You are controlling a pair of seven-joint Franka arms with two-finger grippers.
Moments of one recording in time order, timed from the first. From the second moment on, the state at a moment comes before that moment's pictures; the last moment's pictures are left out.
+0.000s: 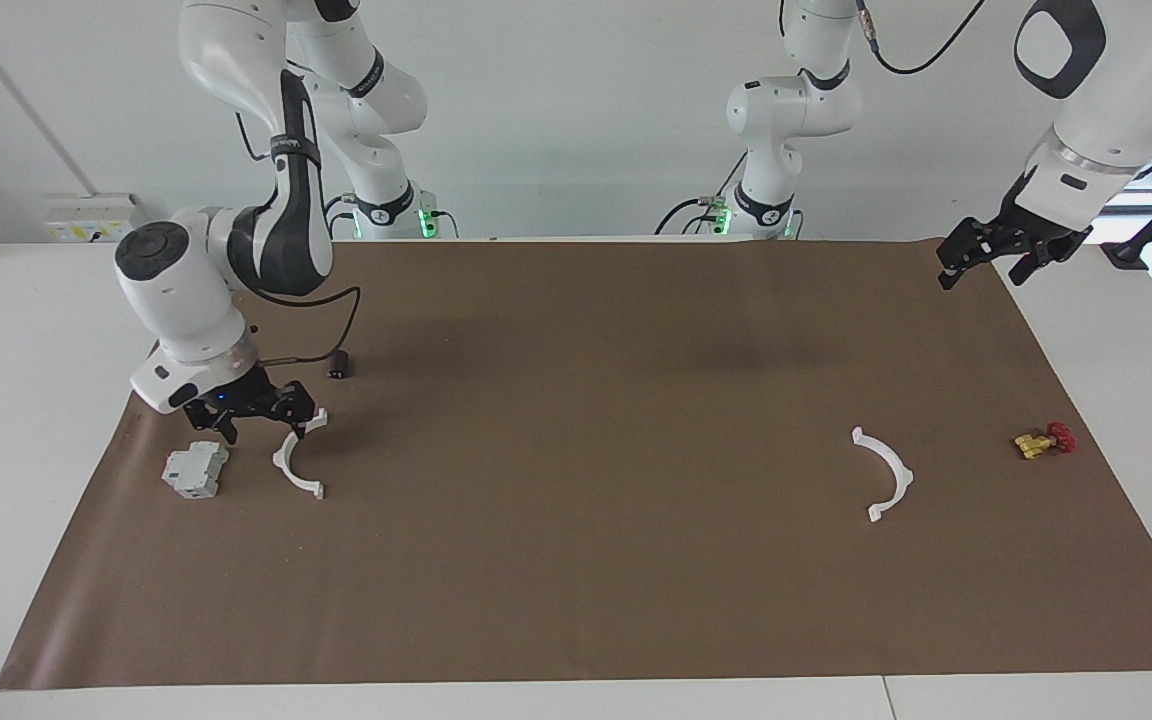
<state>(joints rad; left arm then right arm) -0.02 -0.01 0.05 -1.62 0.01 1.60 0.06 0.00 0.24 -0.09 -1.96 0.00 2.28 -0.17</state>
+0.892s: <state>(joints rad) -0.02 0.16 0.05 -1.84 0.01 2.12 0.08 -0.05 0.36 -0.09 -1.97 0.16 2.40 -0.49</state>
